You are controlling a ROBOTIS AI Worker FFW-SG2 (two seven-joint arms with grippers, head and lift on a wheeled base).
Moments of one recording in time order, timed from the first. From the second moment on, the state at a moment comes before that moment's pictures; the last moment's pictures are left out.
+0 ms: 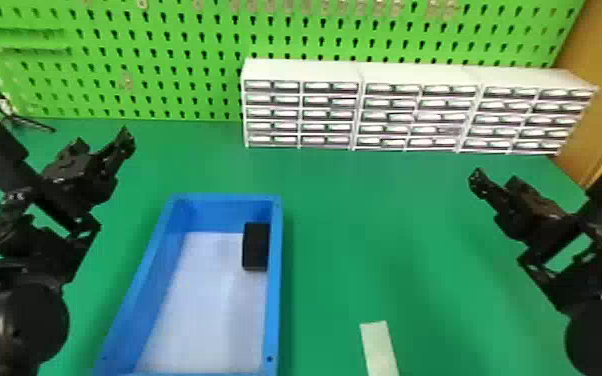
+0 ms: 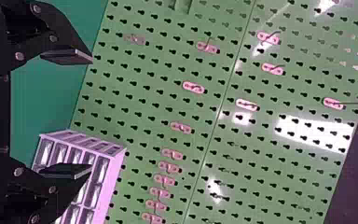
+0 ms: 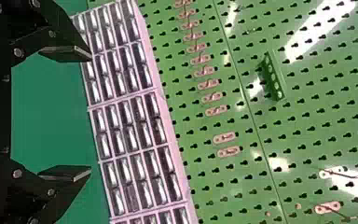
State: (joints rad) left arm -0.07 0.08 0.18 -1.80 0.39 0.26 -0.10; right arm -0.06 -0.12 -0.29 -1.73 -0.40 0.34 0.31
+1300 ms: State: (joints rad) left arm -0.04 0.08 0.24 -1.79 0.25 0.23 -0.10; right arm -0.04 -0.11 -0.28 -1.73 -0.39 0.34 0.31
